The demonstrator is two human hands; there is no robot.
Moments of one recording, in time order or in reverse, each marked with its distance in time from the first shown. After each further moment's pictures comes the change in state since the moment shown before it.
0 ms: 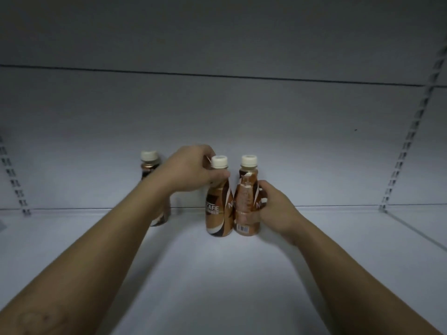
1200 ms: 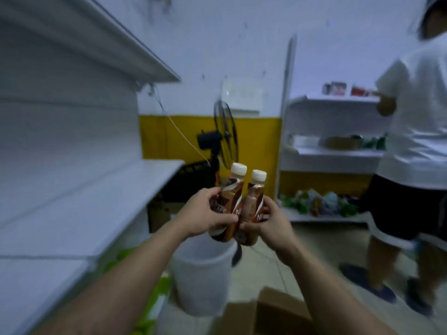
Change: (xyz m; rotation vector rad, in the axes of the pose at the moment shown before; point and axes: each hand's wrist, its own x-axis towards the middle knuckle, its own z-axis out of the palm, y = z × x) left_hand -0.193 0.504 0.253 -0.884 -1.047 1.081; right_hand -0.515 0.069 -0.261 -0.126 1.528 0.425
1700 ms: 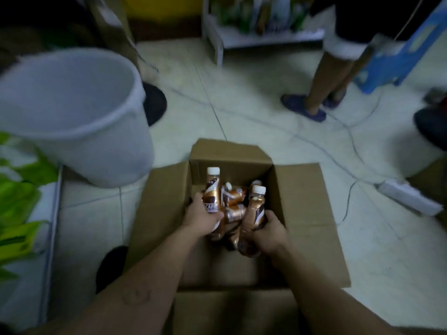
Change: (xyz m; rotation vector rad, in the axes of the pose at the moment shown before) left_hand 0.021 -0.325 0.383 -0.030 -0.404 -0.771; right_hand -0.093 0.412 -0.056 -0.225 0.249 1.021
